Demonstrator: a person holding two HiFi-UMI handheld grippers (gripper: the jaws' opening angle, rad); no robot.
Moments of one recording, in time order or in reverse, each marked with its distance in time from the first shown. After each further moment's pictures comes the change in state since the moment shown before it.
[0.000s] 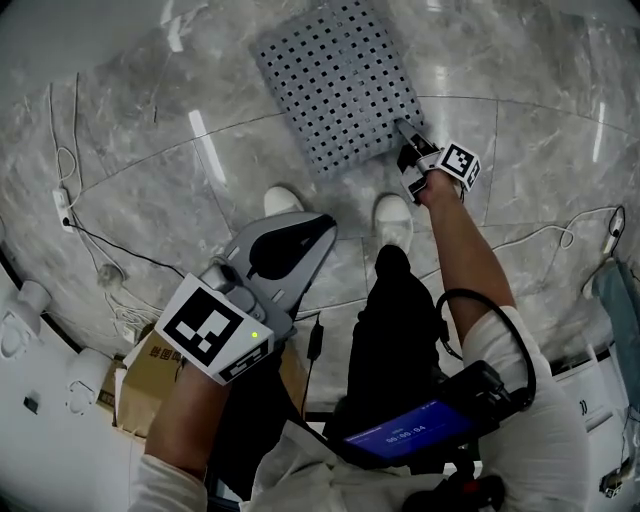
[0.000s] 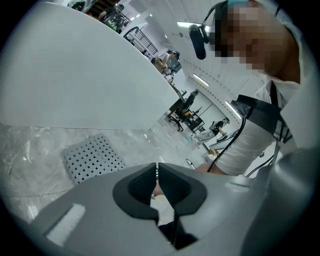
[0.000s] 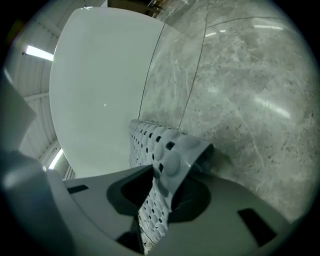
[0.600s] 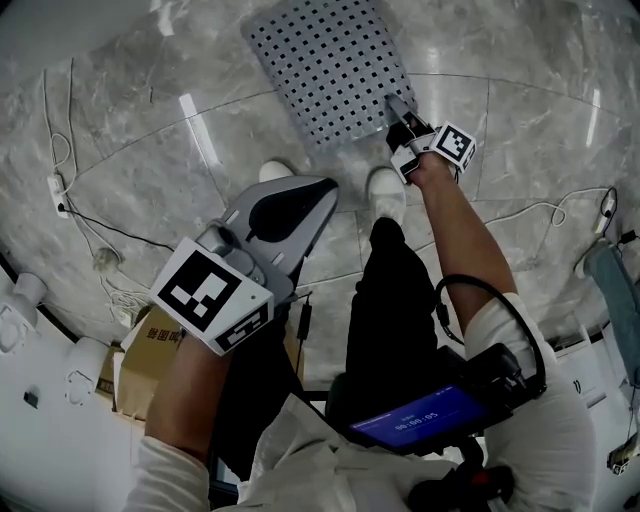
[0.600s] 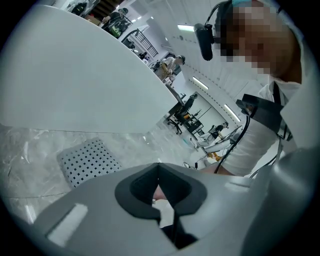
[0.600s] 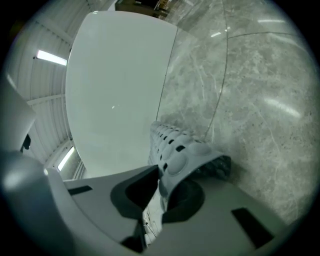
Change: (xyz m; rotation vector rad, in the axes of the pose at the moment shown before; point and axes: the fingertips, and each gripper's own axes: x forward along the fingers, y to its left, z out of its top) left arm -0.007 -0.004 0.023 -0.024 -0.024 -0.011; right arm -0.008 0.064 -0.009 -0.043 -0.014 0.065
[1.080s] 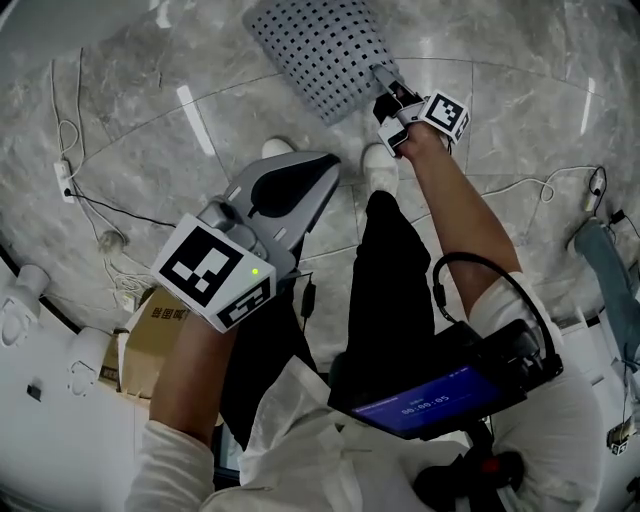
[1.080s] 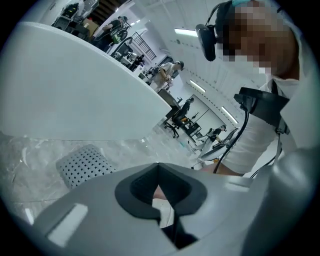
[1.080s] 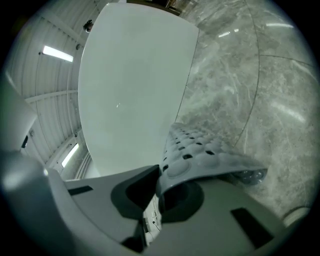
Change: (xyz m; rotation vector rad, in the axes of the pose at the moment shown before) left arm -0.034 -0.042 0.045 0.008 -0.032 -0.016; right arm 0.009 0.111 0.001 -0.014 0.006 0.065
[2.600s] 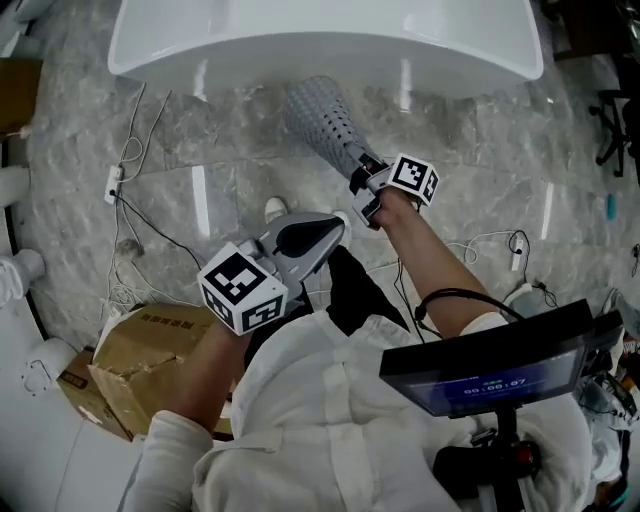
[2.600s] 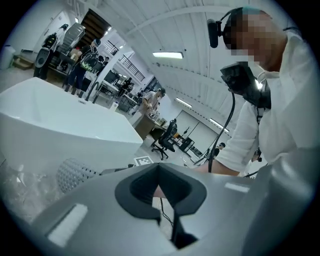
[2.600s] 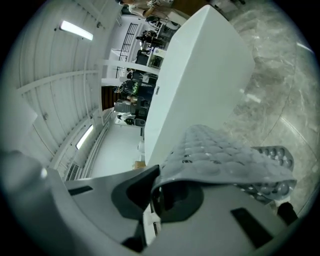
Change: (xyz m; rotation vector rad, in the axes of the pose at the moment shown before) left arm -0.152 -0.304 0.187 0.102 -0.216 -0.038; right arm -0.141 0.432 -0.011 -0.155 0.181 0.013
